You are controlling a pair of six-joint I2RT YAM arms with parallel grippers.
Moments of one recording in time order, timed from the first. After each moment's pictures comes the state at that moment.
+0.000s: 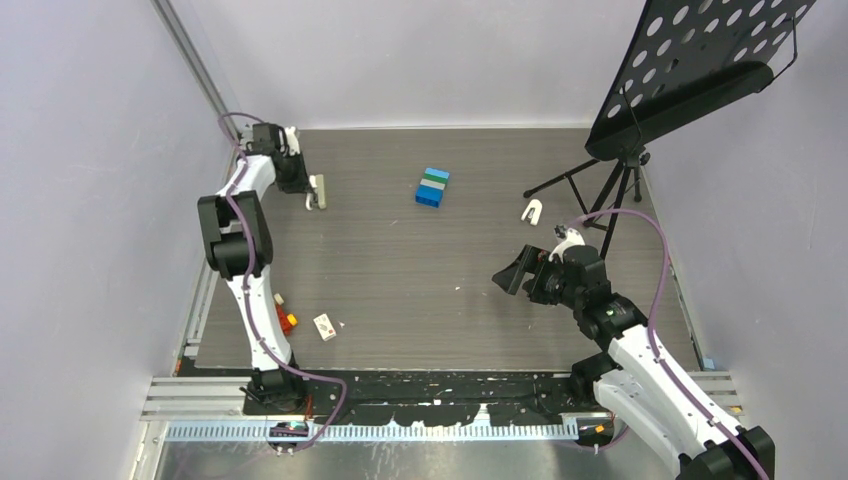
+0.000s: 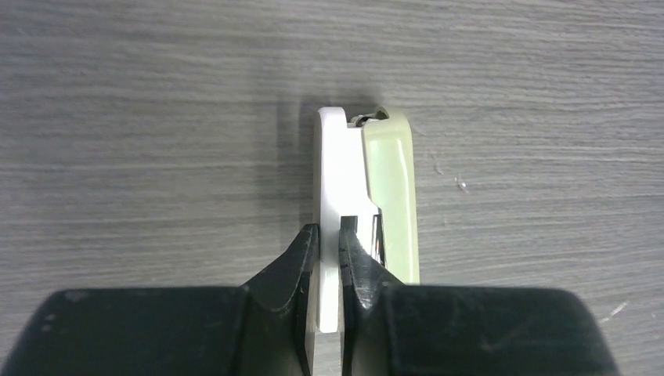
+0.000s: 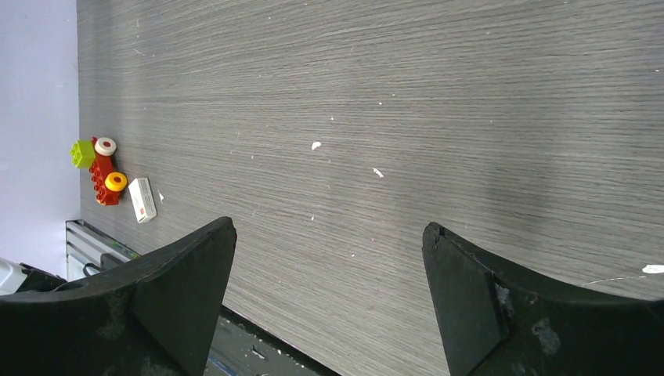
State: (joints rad) left arm 0.13 2.22 1.78 -0.53 0.25 -0.04; right arm 0.37 0.69 0.44 -0.32 -0.20 0.66
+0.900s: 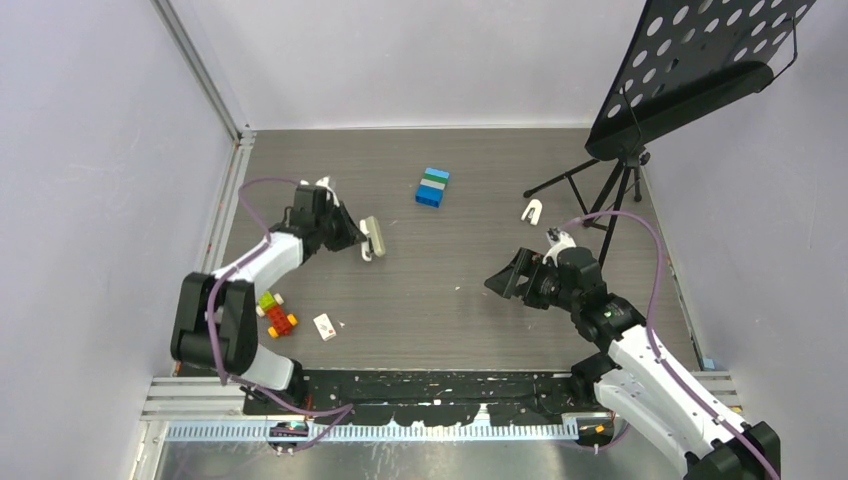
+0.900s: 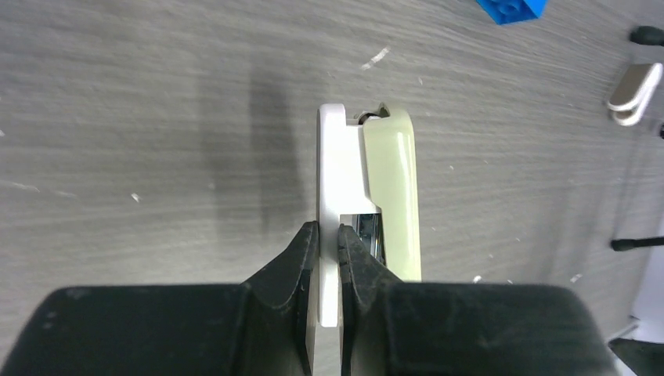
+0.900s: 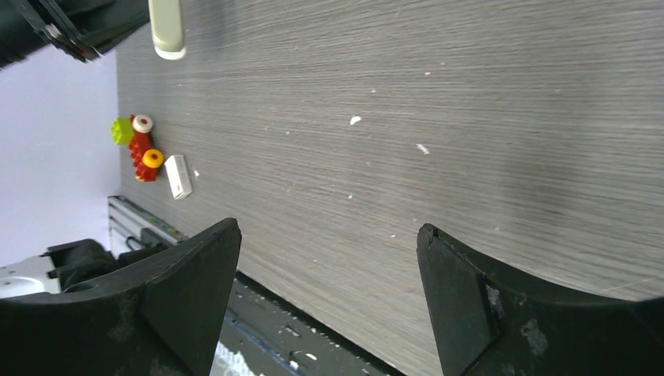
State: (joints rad) left arm -0.18 1.53 0.91 -0.20 0.24 -0.52; right arm 0.42 0.69 0.45 -0.33 -0.24 0.74
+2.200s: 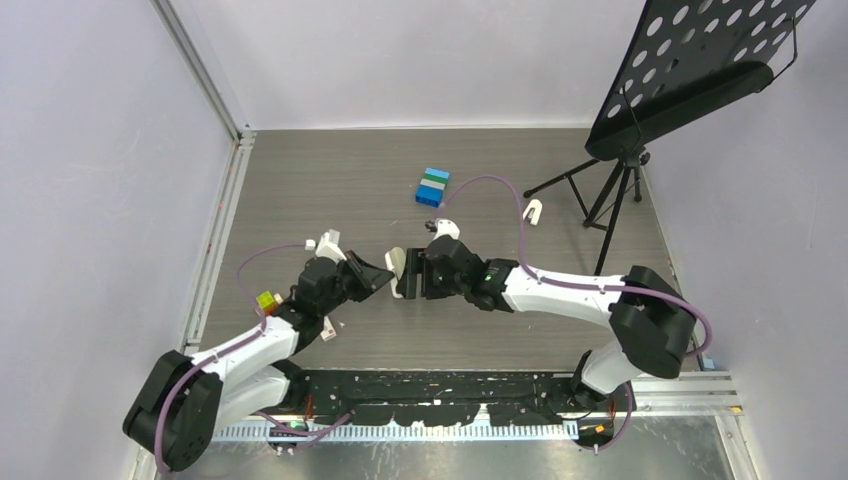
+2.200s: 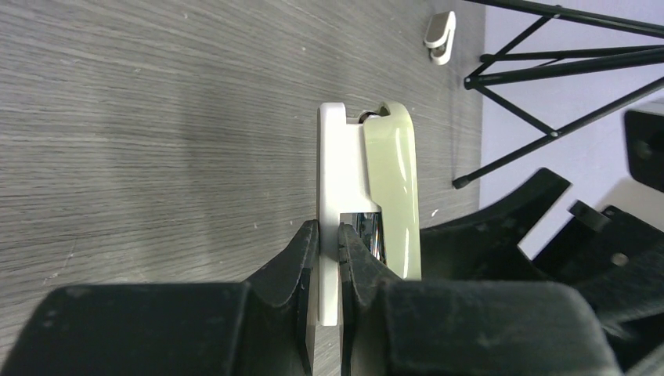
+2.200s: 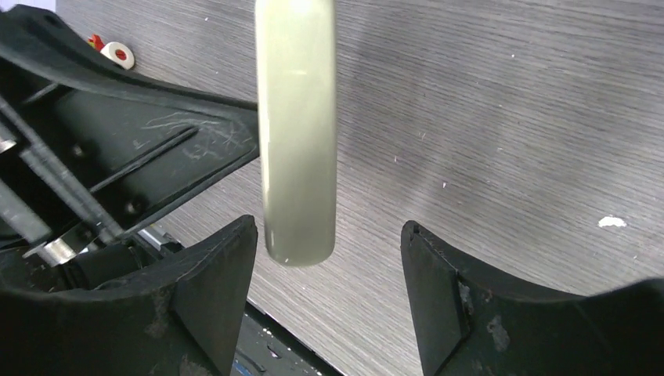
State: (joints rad) left arm -0.50 1.03 0.26 0.38 0.14 -1.02; right arm 1.00 1.50 0.89 -0.07 0.11 0.81
